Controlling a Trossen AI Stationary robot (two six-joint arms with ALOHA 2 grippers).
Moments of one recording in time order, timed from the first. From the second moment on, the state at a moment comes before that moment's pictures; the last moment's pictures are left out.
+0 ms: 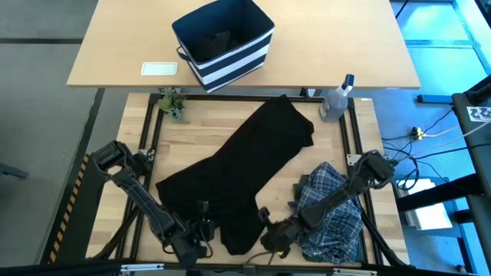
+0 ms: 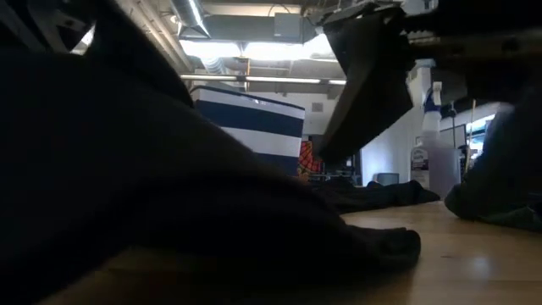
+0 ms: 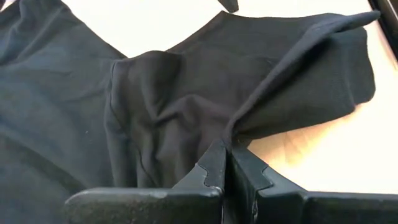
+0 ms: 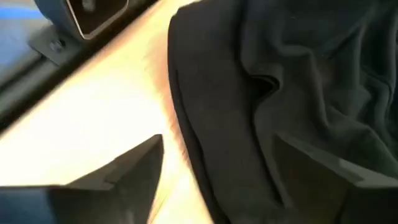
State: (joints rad) left arm -0.84 1.82 1.12 -0.44 -0.73 -0.57; right arm 0.65 1.97 1.19 -0.06 0.25 -0.15
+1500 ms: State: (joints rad) left arm -0.95 1.76 1.12 -0.58 -0.72 -0.84; right arm 0.52 1.95 1.19 -0.01 0.77 -0.26
